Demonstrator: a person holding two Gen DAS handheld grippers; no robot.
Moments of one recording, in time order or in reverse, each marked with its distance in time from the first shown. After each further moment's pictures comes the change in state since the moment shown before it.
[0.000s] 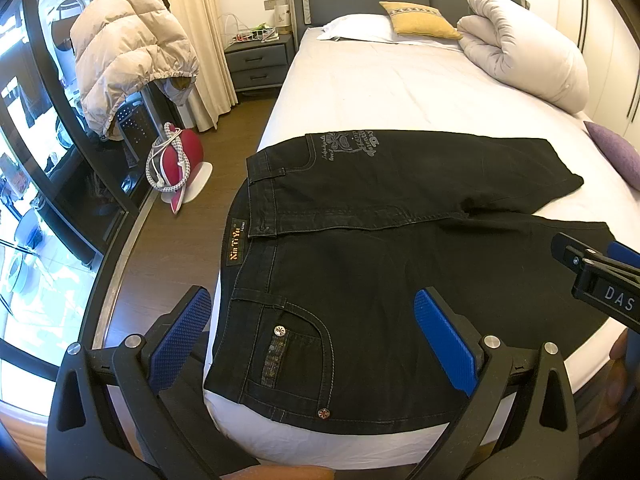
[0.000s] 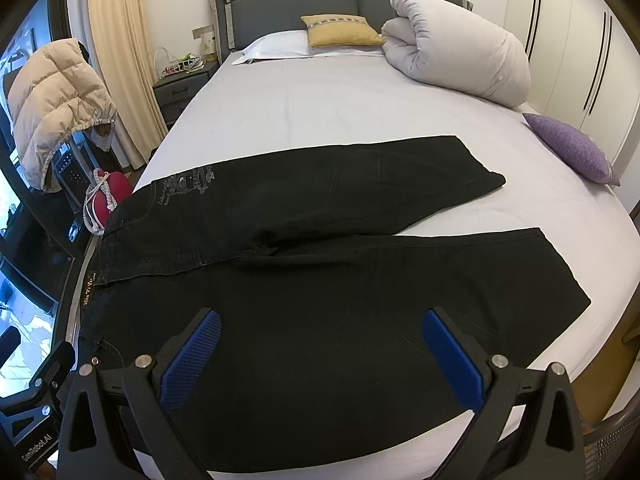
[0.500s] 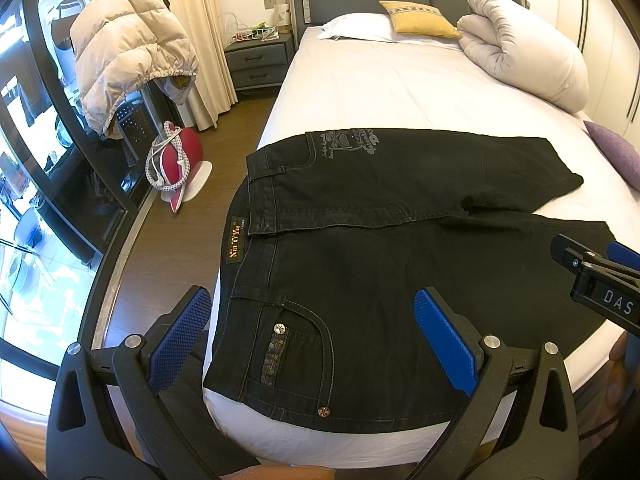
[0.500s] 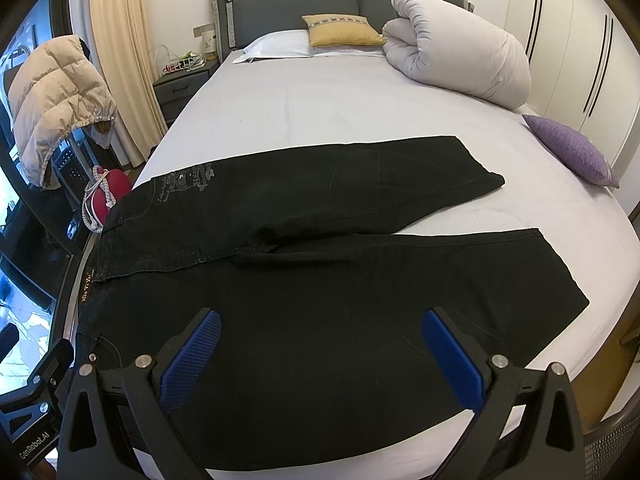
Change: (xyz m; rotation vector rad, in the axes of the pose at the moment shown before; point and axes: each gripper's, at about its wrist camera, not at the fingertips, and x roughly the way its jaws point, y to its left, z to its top) left arm -0.001 0.001 0.001 0.000 0.002 -0.002; right arm 0.001 0.001 -0.003 -0.007 0.001 -0.007
